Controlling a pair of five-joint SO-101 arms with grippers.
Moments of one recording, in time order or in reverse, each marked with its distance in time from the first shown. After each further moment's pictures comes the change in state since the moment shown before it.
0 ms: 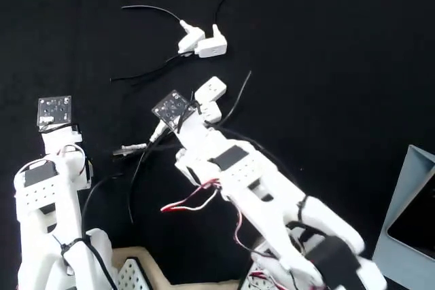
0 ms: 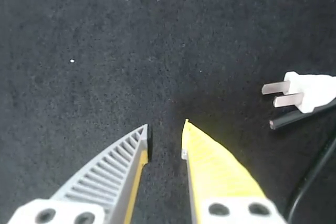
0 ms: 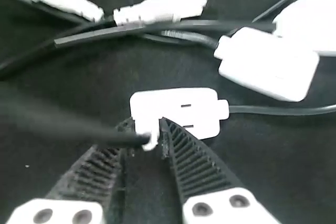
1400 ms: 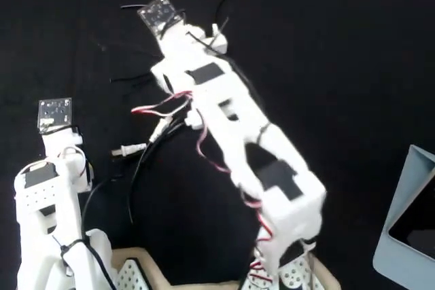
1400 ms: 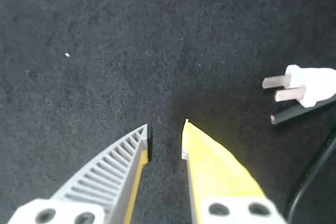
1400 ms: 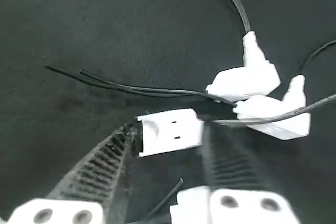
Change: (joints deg) left arm 0.0 -0.2 1.1 -0.2 0.0; right arm 7.7 41.0 -60.1 0.9 0.1
